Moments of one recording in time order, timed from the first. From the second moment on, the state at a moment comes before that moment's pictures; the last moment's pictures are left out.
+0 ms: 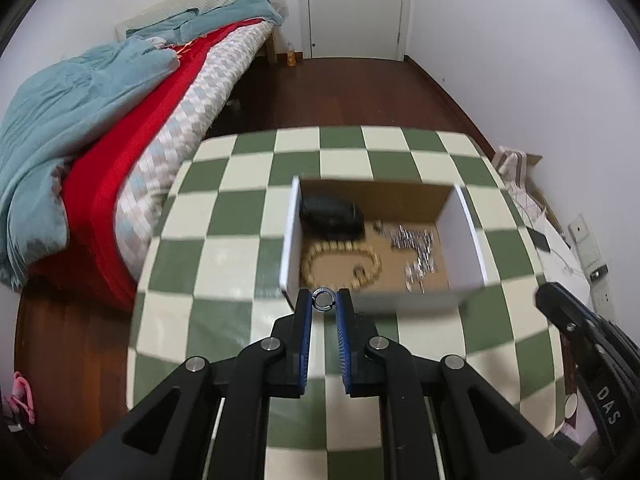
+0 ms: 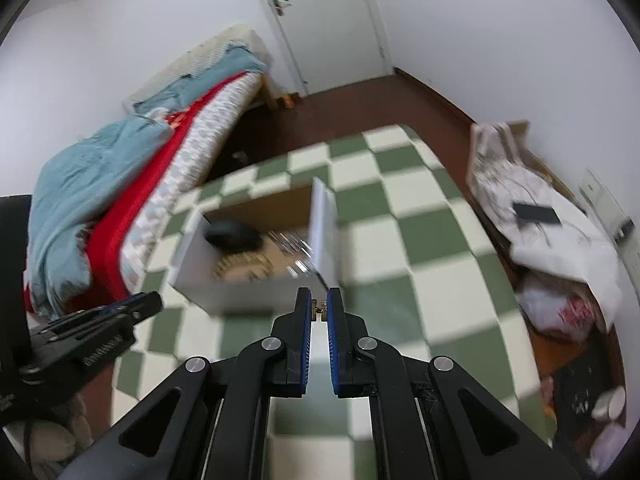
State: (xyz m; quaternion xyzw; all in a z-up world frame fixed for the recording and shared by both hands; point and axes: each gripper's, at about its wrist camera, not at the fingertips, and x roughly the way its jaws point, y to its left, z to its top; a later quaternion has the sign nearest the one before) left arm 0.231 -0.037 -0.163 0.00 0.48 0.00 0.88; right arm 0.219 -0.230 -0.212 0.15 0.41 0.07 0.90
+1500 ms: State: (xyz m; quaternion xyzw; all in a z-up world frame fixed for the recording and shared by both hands) left arm 0.278 0.017 -0.133 -0.01 0.48 0.07 0.87; right arm 0.322 -0.188 -0.191 0.05 0.50 0.00 0.86
